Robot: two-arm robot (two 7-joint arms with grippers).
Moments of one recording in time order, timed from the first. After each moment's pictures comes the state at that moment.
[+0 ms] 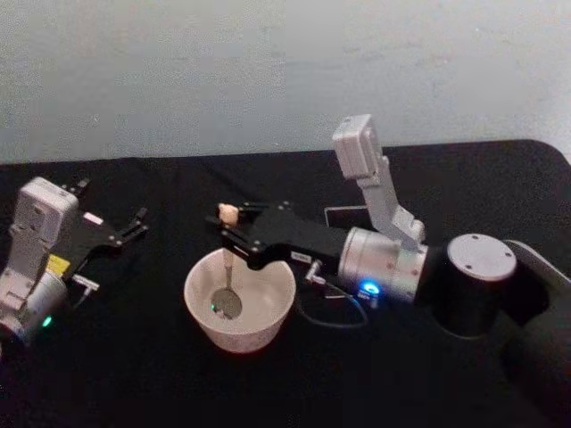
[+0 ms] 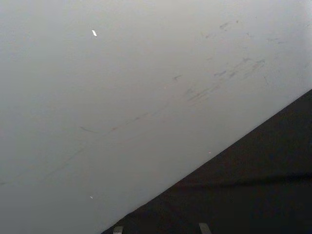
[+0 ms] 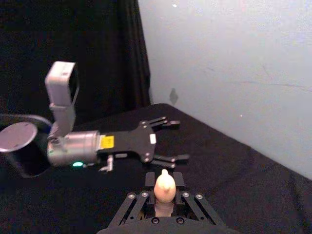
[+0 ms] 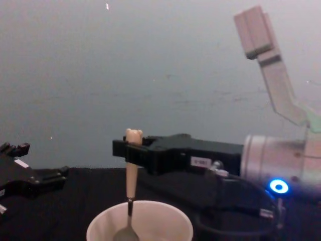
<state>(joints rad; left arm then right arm) -0.20 0.60 0.45 -1.41 -0.25 -0.12 0.03 0.45 0.34 -0.65 -1.39 0.55 0.09 0.60</state>
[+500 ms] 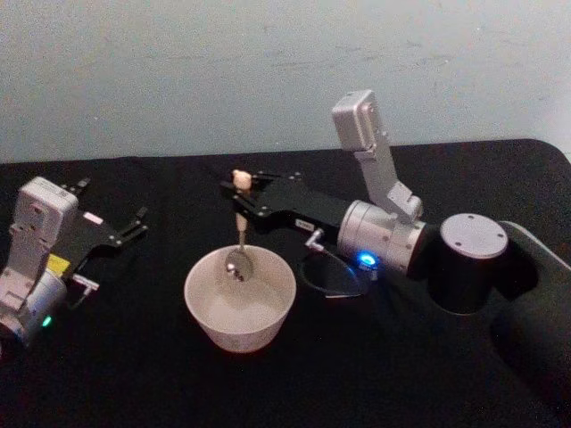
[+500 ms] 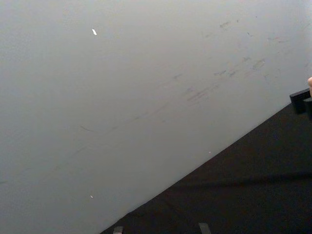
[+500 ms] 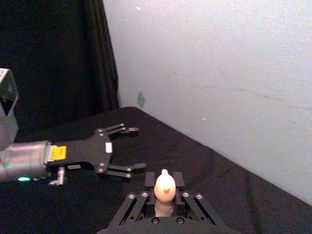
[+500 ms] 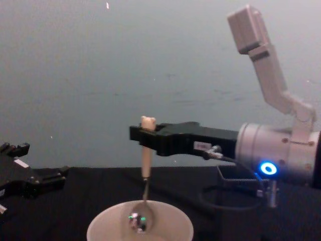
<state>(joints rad) -0.20 0.60 0.45 -1.41 -0.25 -0.12 0.03 0.50 0.28 -0.61 -1.29 0.50 0.07 0.53</state>
